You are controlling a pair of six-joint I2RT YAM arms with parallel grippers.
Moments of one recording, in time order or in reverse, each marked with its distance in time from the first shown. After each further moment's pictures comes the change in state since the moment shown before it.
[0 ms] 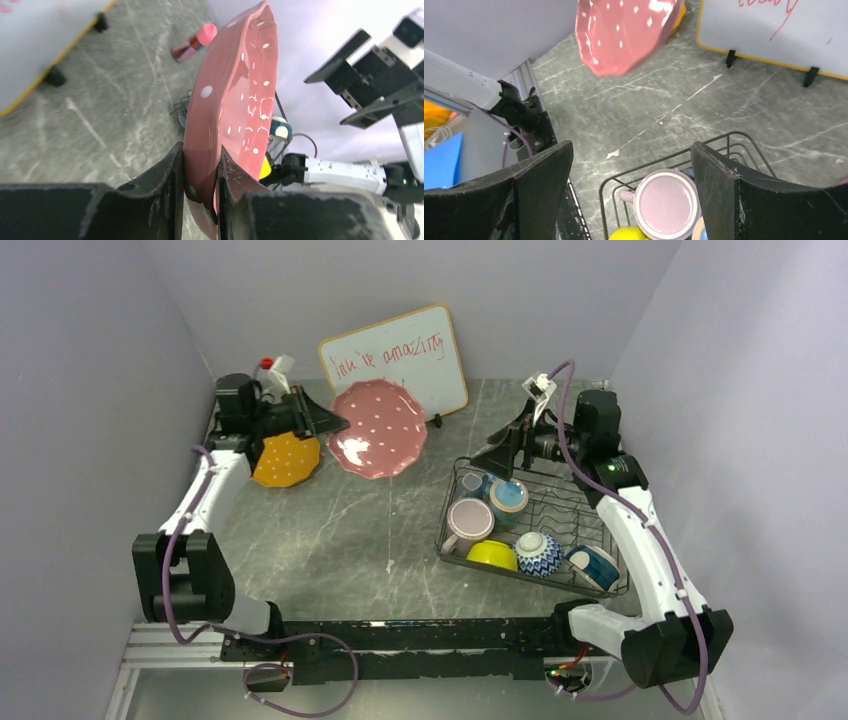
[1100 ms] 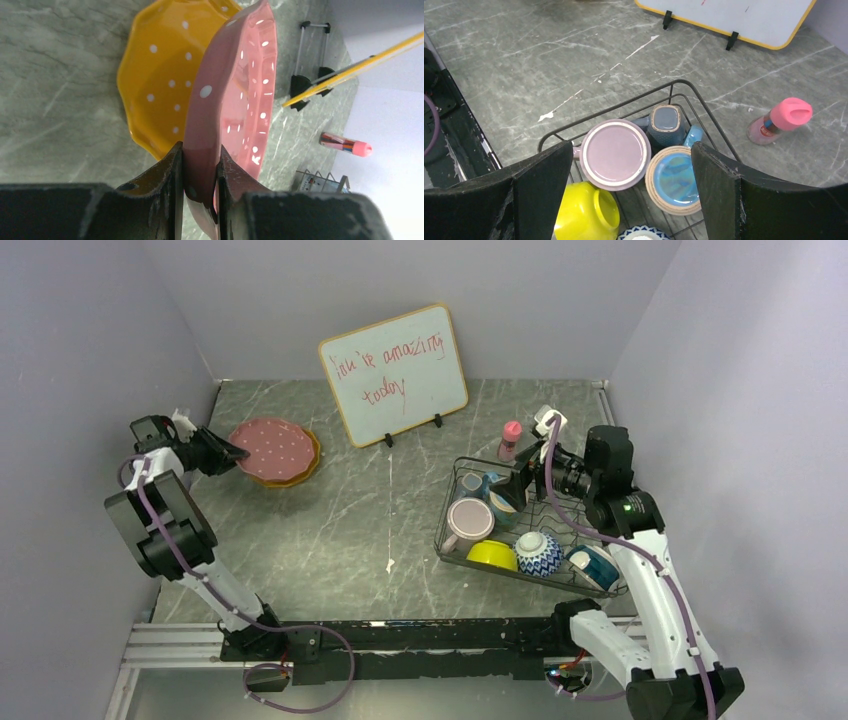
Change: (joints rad) left arm 0.583 0.317 0.083 -0.376 -0.298 0.217; right arm -0.009 -0.236 -0.124 -0.205 0.252 -0.356
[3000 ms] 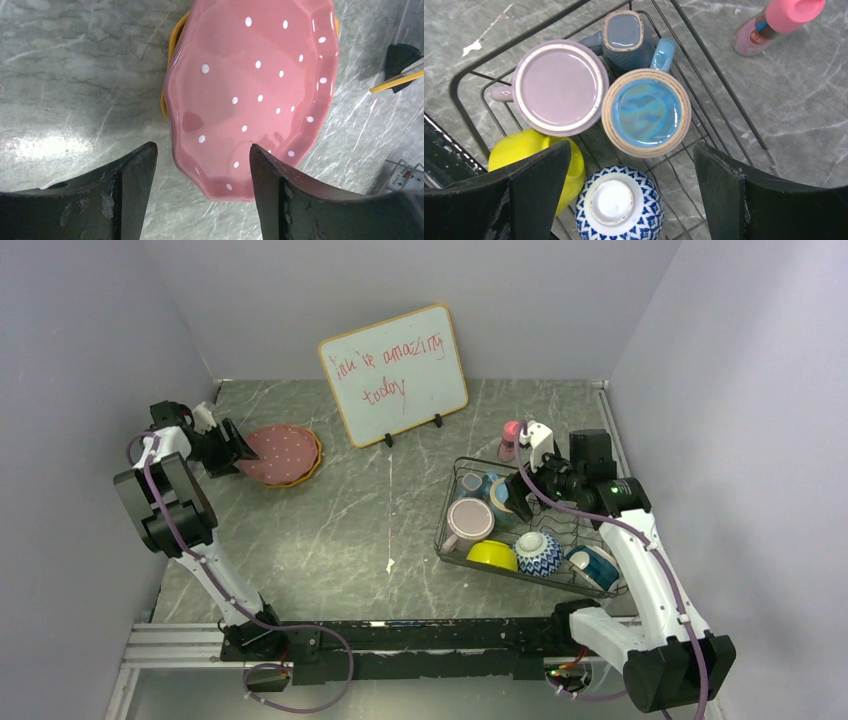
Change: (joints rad) left arm -0.076 0.192 0.221 -0.216 -0.196 0.308; right arm -0.014 0.100 -0.018 -0.212 0.230 -0.171
